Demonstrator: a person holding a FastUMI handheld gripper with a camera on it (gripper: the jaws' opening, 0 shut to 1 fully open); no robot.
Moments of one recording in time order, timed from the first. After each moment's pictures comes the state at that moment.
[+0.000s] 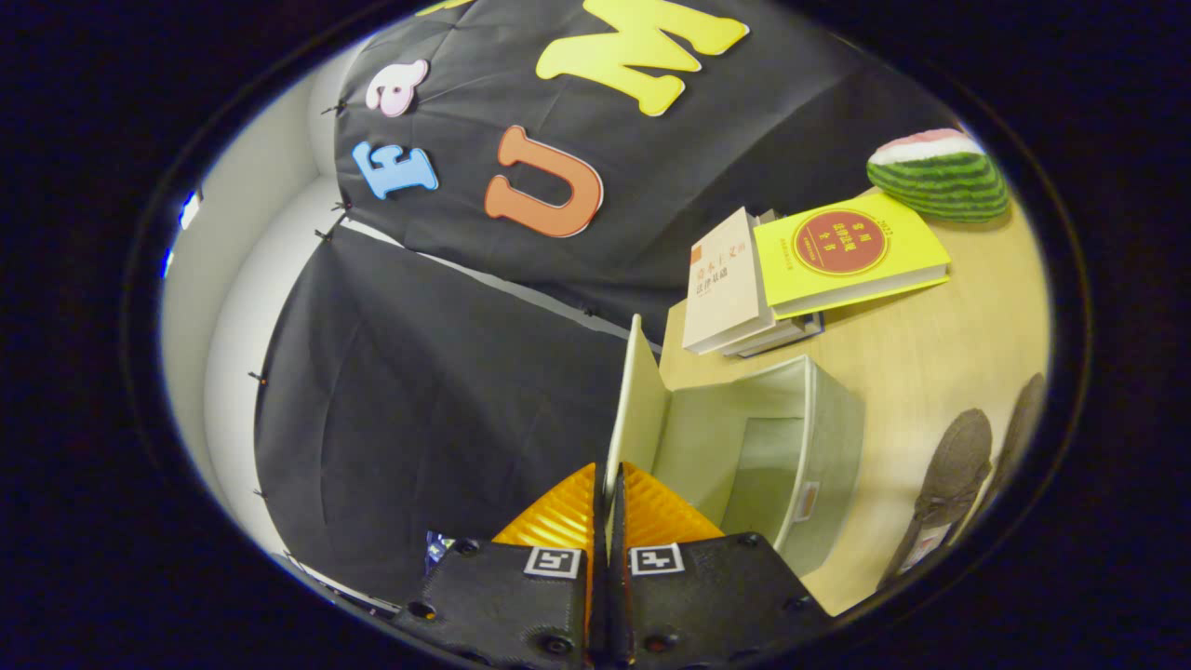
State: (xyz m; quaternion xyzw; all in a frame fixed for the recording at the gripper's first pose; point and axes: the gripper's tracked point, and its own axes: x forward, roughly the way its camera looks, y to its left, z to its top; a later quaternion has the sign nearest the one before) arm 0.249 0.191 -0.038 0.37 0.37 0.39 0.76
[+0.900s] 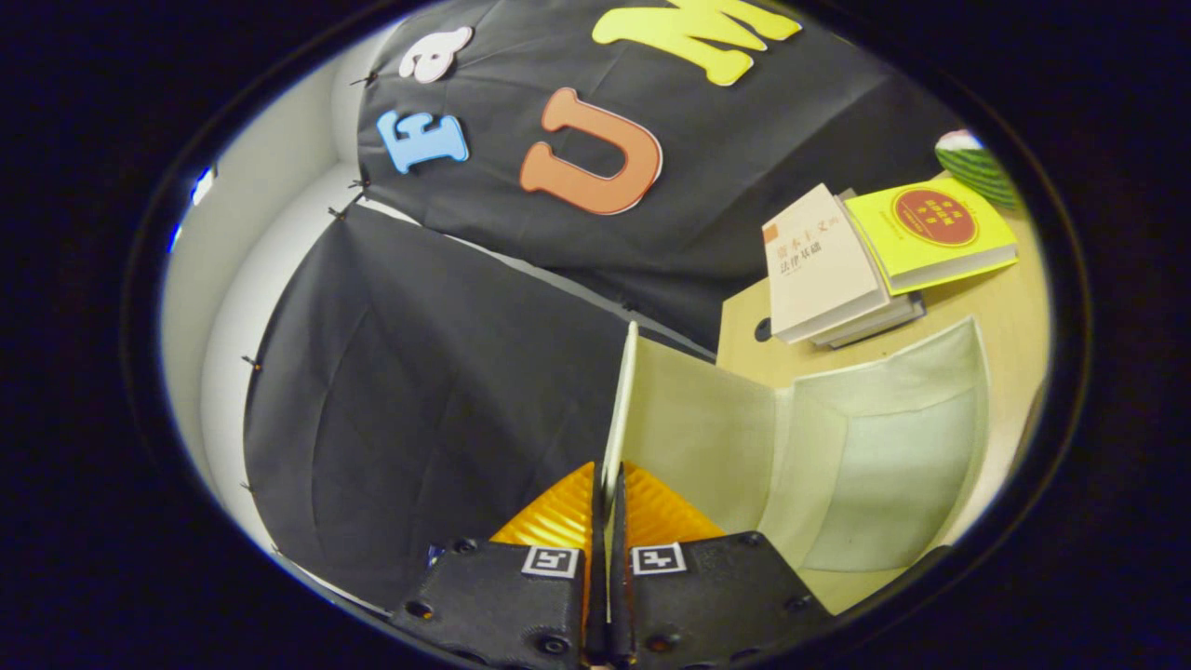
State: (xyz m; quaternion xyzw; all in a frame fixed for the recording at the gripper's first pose) arm 0.238 0.341 -0.031 0.36 0.36 0.42 0.75
